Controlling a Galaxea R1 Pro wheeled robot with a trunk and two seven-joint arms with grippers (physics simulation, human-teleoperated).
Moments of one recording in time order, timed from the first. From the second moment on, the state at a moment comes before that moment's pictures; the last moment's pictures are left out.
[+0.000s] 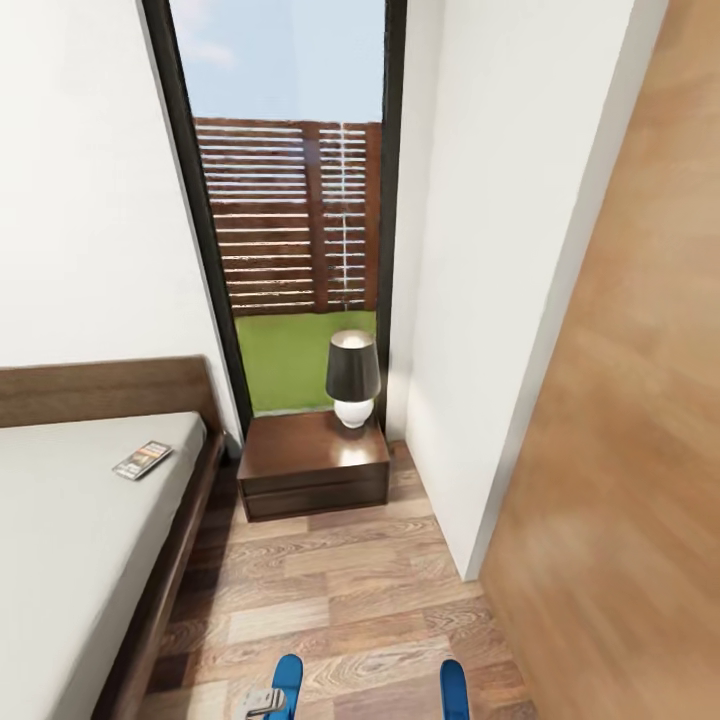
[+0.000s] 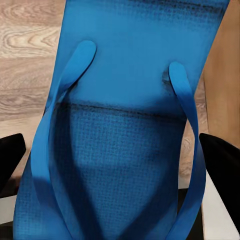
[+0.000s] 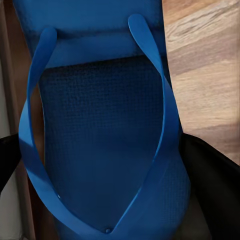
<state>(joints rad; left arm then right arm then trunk) -0.42 -0.01 -0.21 -0.10 0.38 0.01 -0.35 -0.38 -0.11 0.16 -0.05 -0.43 -0.02 0.65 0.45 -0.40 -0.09</state>
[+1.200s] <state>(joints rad) -0.42 -0.01 -0.21 -0.10 0.38 0.01 -0.35 -0.38 -0.11 0.16 -0.05 -0.43 -0.02 0.65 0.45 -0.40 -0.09</state>
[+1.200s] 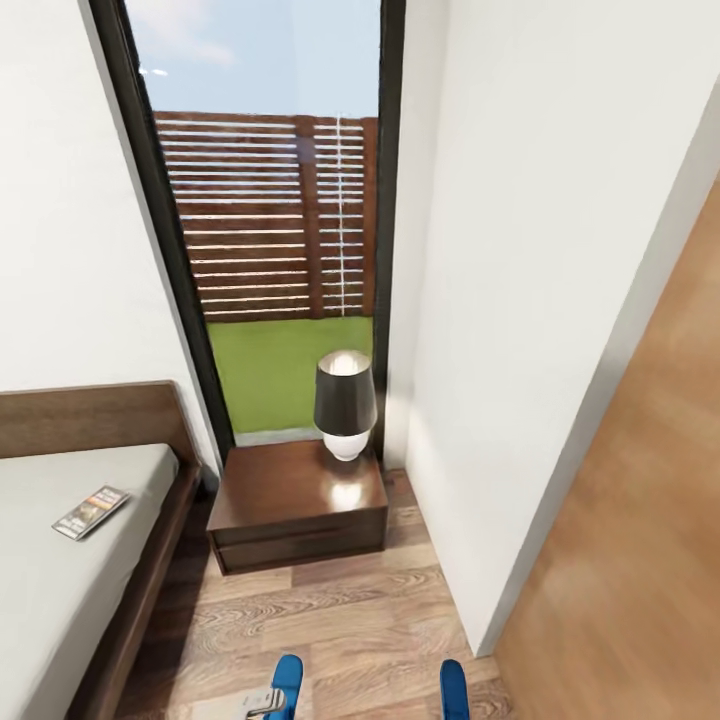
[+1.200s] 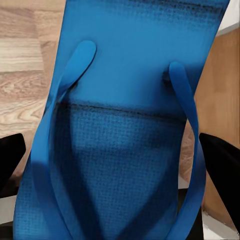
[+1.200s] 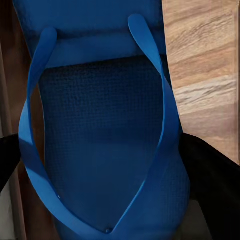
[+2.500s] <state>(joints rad) -0.42 -0.01 -0.21 -0.11 0.38 0.01 -0.35 -0.38 -0.11 0.15 -0.05 -0.43 -0.02 0.65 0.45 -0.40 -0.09</state>
